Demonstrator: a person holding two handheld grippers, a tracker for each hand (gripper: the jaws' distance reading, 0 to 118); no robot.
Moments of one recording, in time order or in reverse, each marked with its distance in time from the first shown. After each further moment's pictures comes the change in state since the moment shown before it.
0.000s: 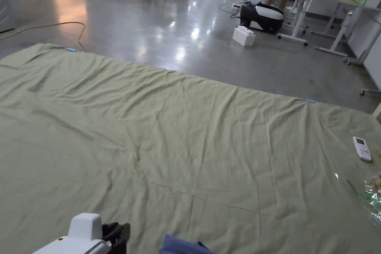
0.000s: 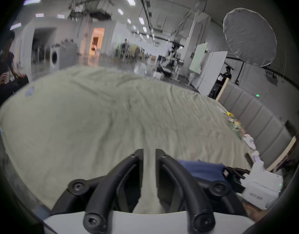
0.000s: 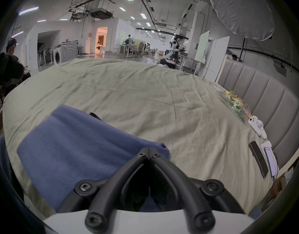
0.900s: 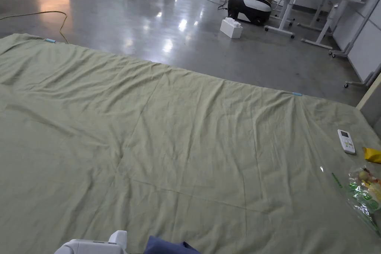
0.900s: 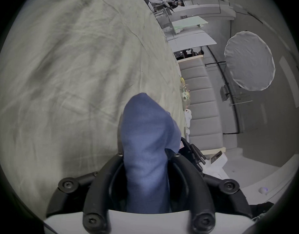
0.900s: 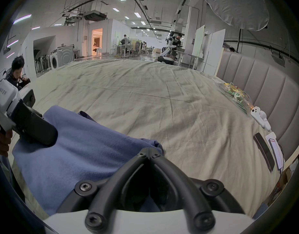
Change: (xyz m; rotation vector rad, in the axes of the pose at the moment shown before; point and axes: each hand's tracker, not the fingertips) left arm -0.021 -0.047 -0.147 -0.529 -0.654 0.457; right arm 0.014 -0.009 -0.005 -0.007 0.028 -0.056
